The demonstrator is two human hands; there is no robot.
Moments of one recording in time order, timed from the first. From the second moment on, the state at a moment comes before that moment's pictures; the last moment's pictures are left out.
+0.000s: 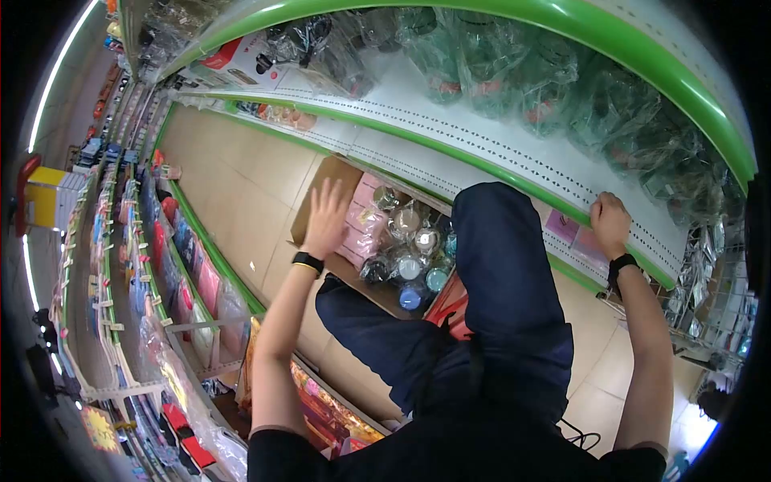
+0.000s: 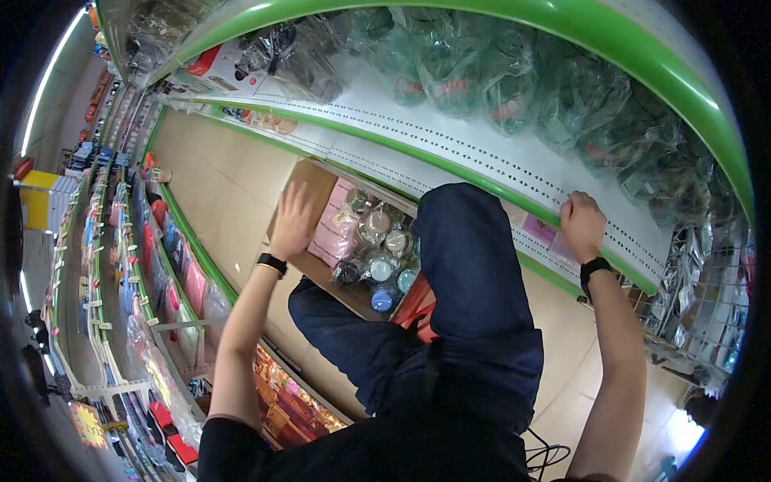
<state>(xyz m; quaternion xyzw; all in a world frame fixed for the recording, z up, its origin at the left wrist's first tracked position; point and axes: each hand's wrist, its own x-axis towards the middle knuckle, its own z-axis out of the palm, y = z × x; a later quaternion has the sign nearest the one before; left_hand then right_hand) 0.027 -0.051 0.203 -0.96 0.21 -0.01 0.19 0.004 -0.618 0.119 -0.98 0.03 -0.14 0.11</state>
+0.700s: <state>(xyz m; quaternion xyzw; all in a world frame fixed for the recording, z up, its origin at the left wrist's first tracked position) 0.058 -0.106 -0.015 -0.97 0.04 0.19 -0.15 0.006 -0.619 0.124 -0.98 0.00 -0.16 0.10</state>
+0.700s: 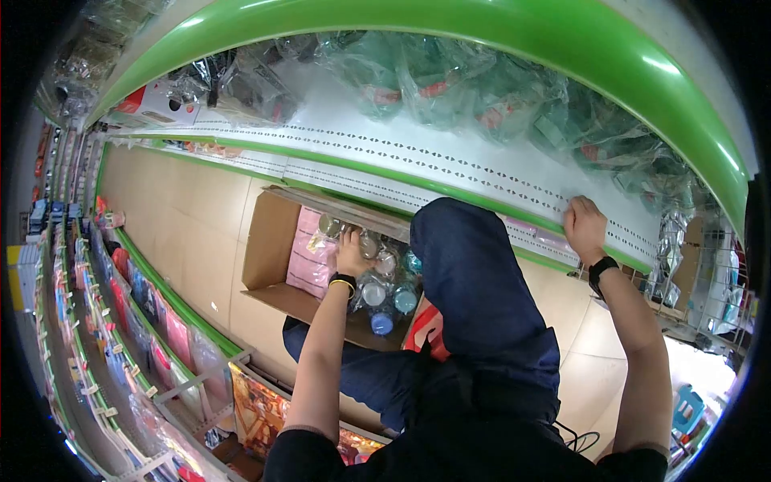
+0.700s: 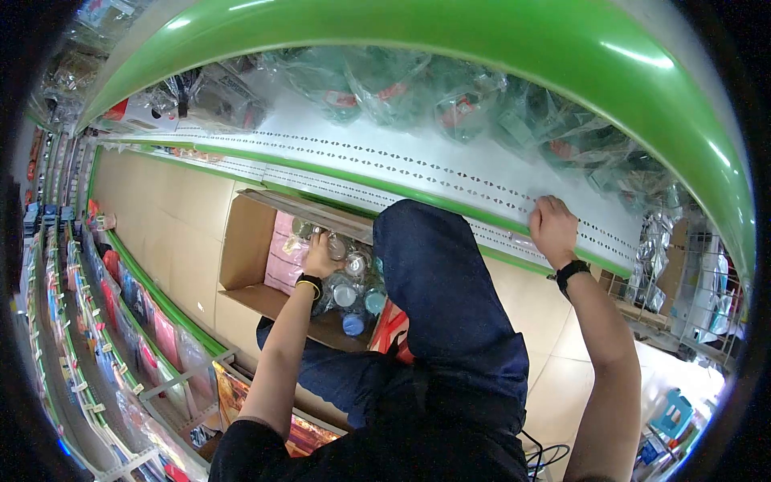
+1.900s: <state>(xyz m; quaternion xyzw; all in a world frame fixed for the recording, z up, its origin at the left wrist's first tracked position) 0.023 -0.314 0.621 -0.78 0.39 -0.43 -0.23 -0.005 -0.611 0.130 -0.97 0.06 -0.15 0.15</state>
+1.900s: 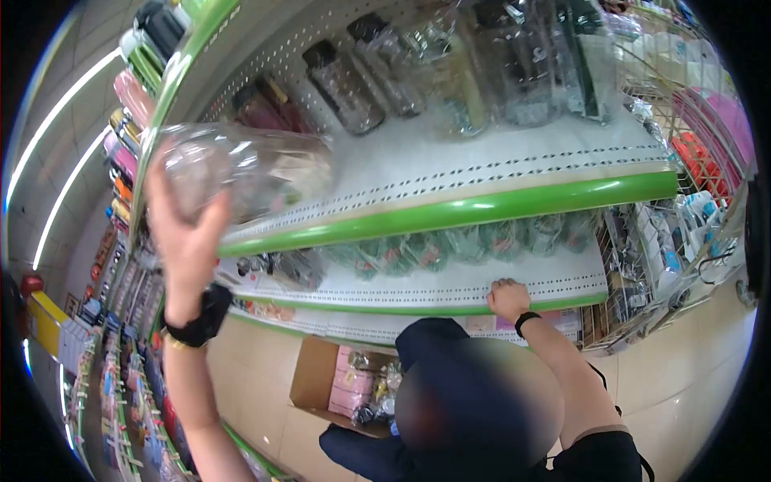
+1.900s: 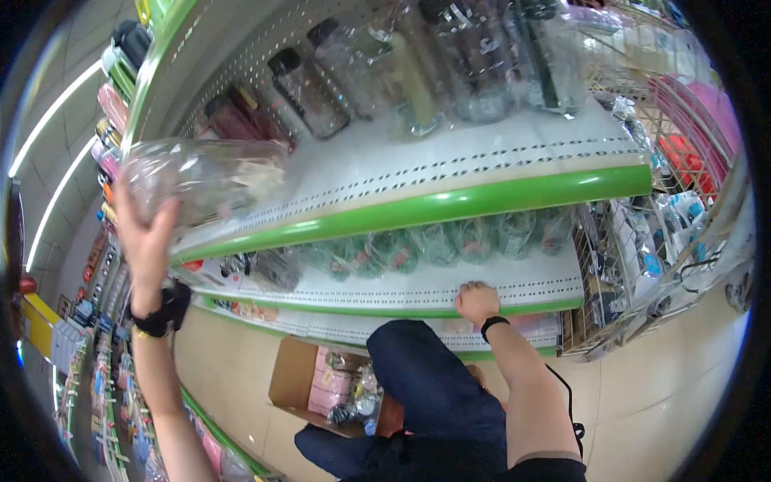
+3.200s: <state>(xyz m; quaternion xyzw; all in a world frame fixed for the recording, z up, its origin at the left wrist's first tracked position) 0.237 -0.389 0.655 -0.80 0.27 -0.28 -0.46 -0.003 -0.616 0.132 -0.97 0.03 -0.15 0.18</state>
